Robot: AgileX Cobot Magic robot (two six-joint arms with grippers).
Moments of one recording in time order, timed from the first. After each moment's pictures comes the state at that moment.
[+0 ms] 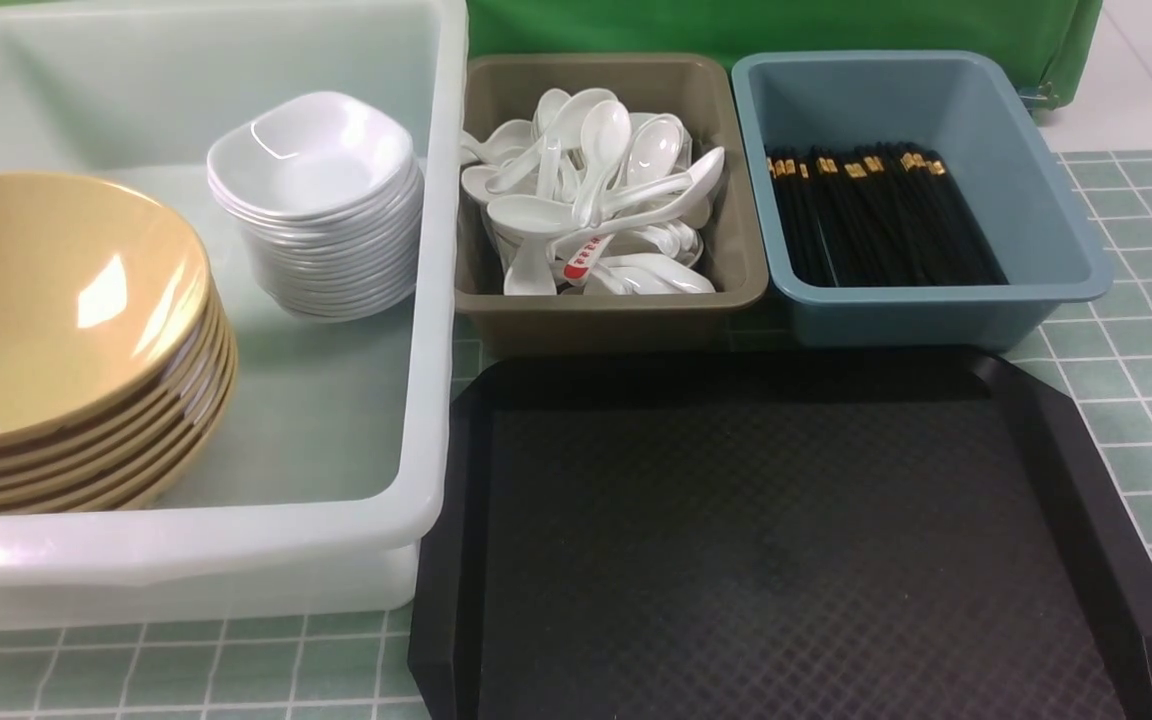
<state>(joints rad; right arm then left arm) -0.07 -0.01 0.03 -0.10 0.31 0.08 0.09 -0.01 -0.10 -0.17 0.09 0.22</state>
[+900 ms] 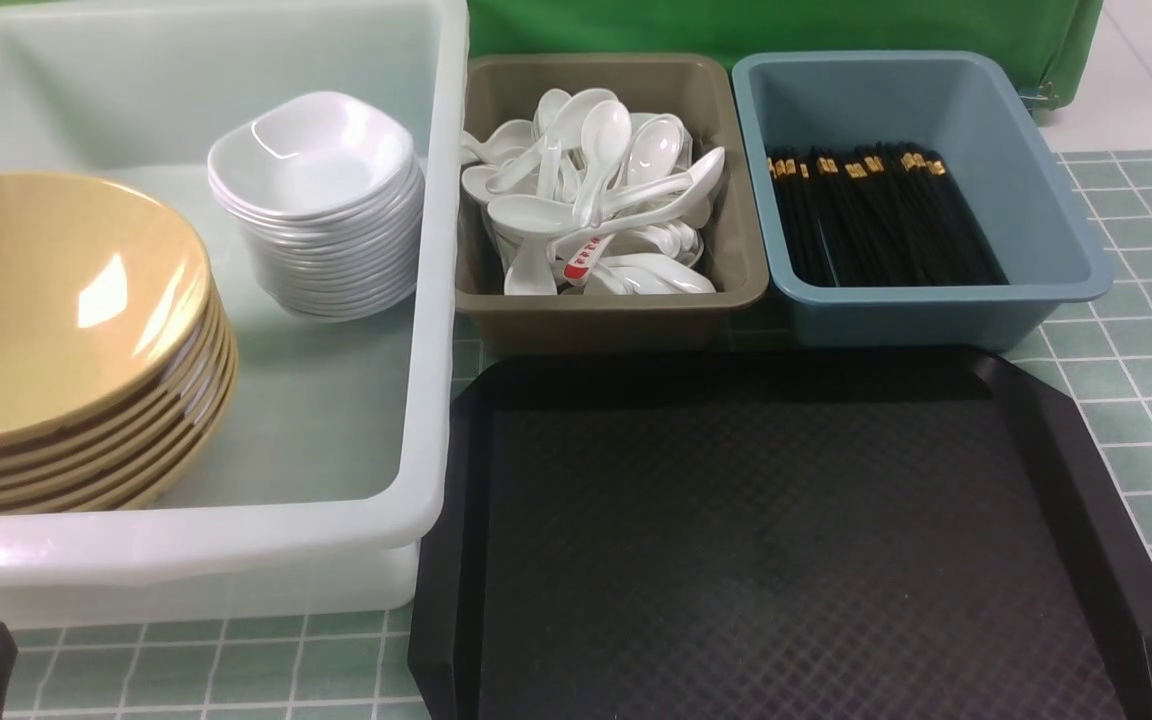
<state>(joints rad) -0.07 -0.01 0.03 -0.10 0.32 0.08 0.08 -0.01 0.03 -0.05 0.31 0.05</state>
